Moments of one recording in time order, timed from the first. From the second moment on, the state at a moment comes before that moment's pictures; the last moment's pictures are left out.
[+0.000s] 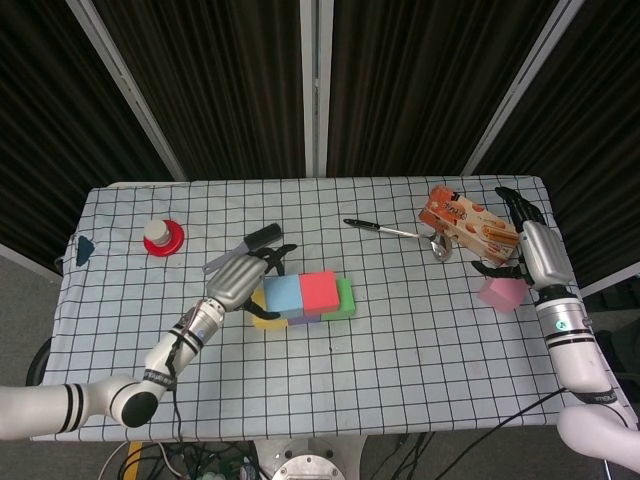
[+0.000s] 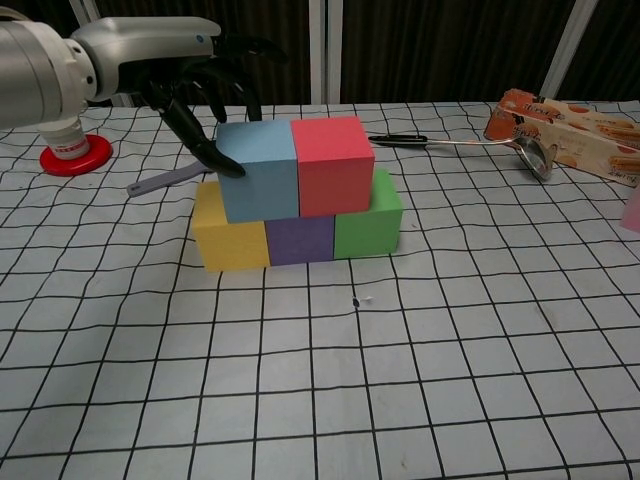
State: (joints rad) left arm -0.86 -1.38 -0.21 -1.77 0.99 0.91 0.19; right arm 0.51 -1.03 0.34 -1.78 -1.01 1.06 0.15
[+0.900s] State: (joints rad) left arm -0.73 -1.21 -0.17 -1.88 1.12 1.01 0.07; right arm 0.49 -0.98 0.32 -1.80 -0.99 1.06 0.10
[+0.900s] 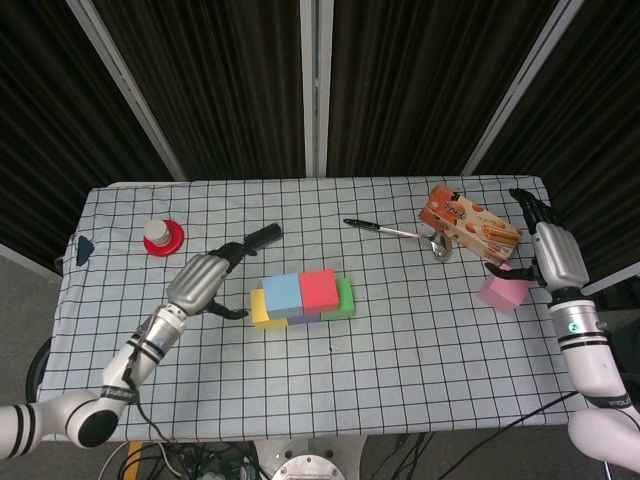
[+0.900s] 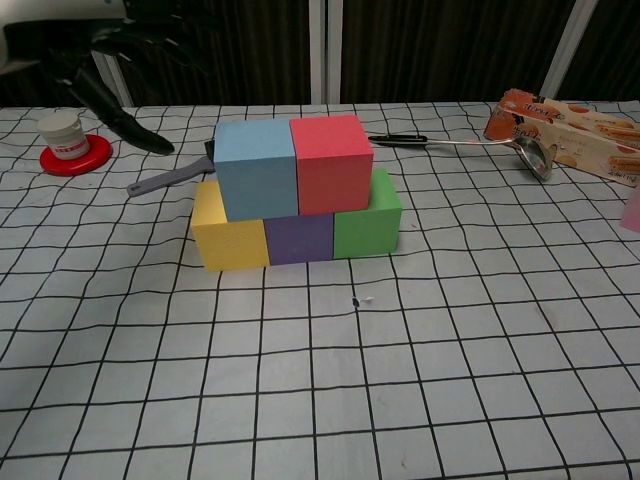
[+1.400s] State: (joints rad) left arm -0.49 -1.16 -0.07 -1.58 1.31 1.18 -0.30; right arm 0.47 -1.07 0.26 -1.74 -0.76 1.13 -0.11
